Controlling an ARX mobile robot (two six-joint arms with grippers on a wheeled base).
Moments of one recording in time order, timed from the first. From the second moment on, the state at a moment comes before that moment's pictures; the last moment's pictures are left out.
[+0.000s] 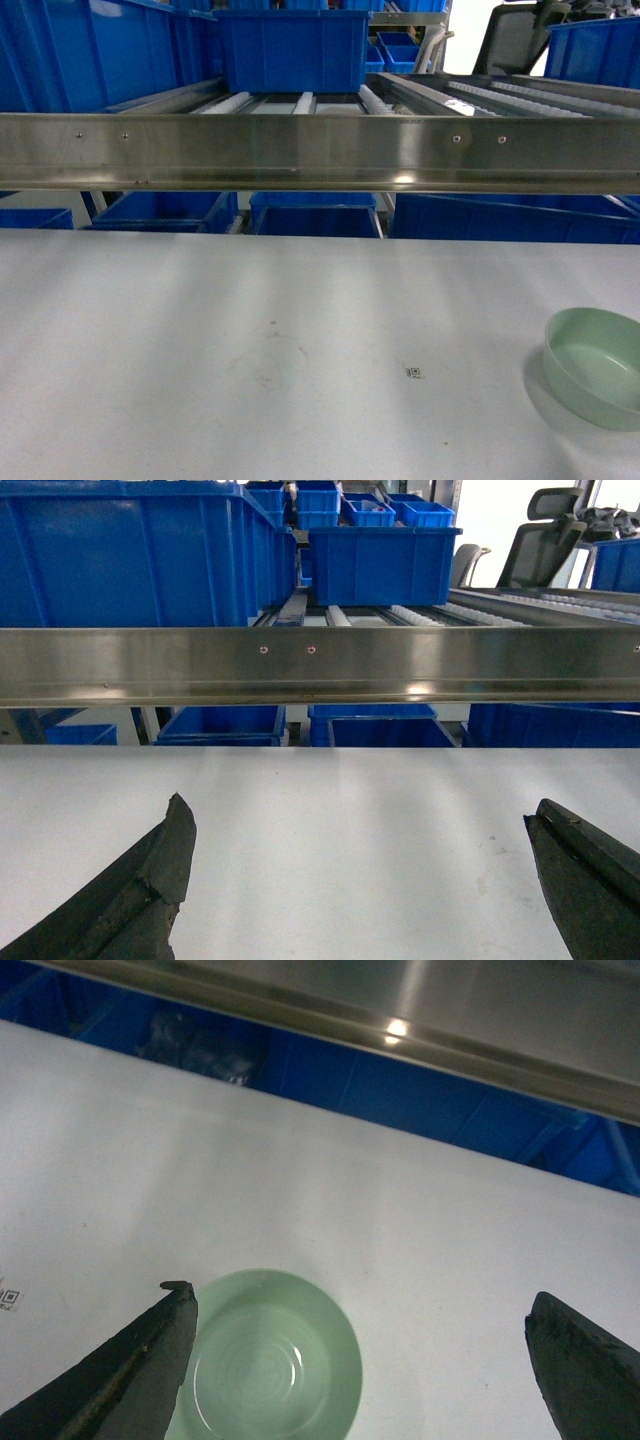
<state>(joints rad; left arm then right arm) 0.00 0.01 0.01 0.00 0.00 0.00 -0.09 1.47 0.71 0.23 -0.14 -0.27</state>
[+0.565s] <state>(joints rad) 0.00 0.01 0.01 0.00 0.00 0.00 -0.09 1.59 0.90 0.03 -0.14 -0.32</state>
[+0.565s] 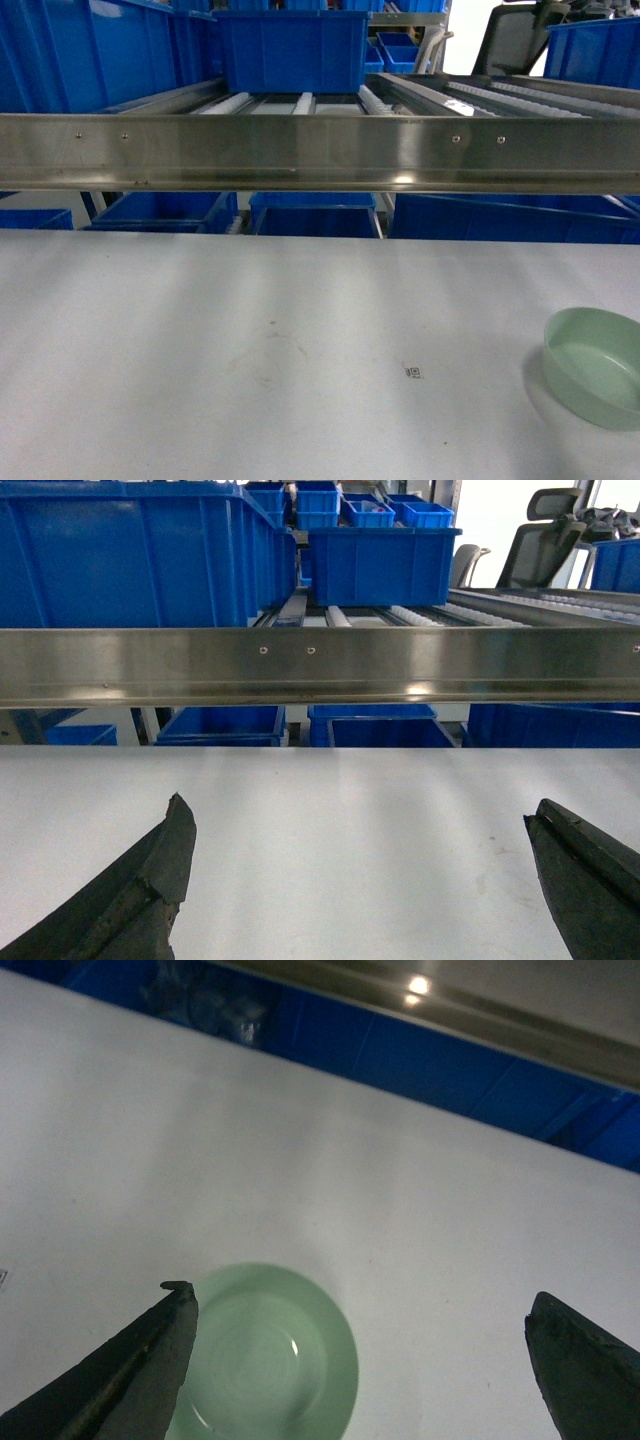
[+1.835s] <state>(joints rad) 0.00 0.01 0.01 0.00 0.00 0.00 -0.14 2.02 0.99 -0.02 -0.08 -0.32</state>
